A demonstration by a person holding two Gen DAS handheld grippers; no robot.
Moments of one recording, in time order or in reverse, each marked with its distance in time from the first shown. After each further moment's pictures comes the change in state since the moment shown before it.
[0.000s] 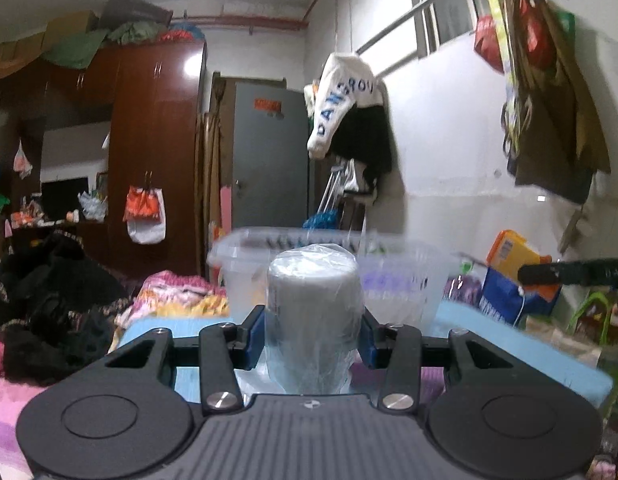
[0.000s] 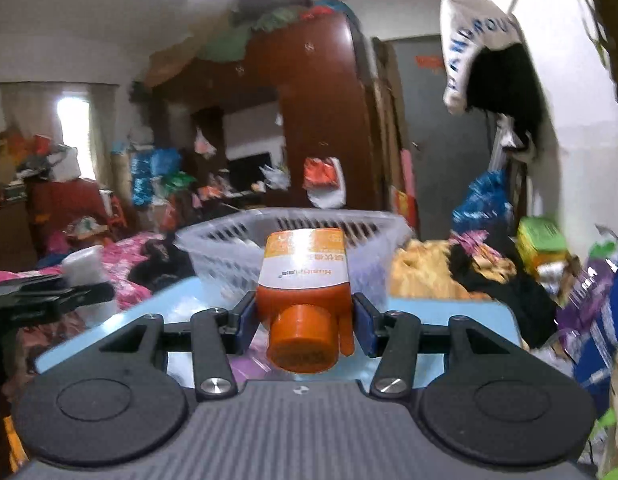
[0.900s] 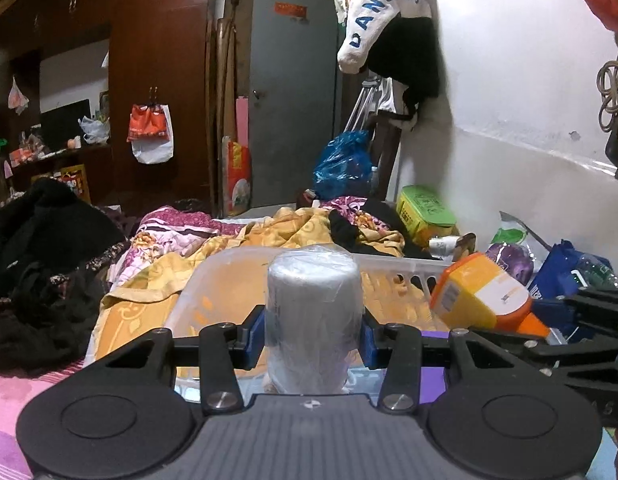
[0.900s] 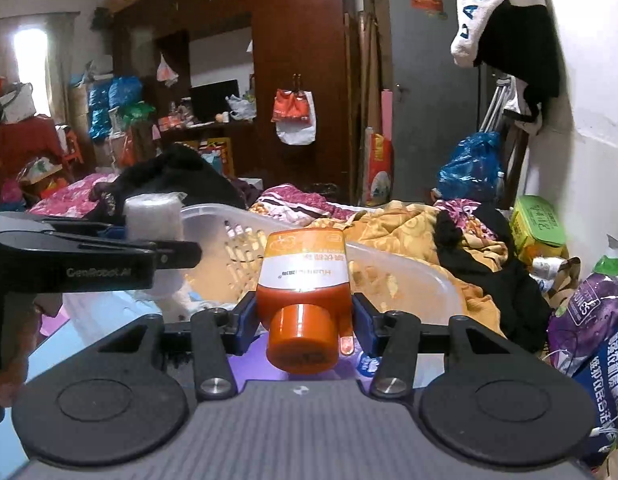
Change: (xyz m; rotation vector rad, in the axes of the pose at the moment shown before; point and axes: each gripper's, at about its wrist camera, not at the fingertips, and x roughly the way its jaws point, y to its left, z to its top) left arm 0.225 0.014 0.092 -0.054 0.329 0.067; right arm 0.192 -0.018 0.061 -0.032 0.256 -0.135
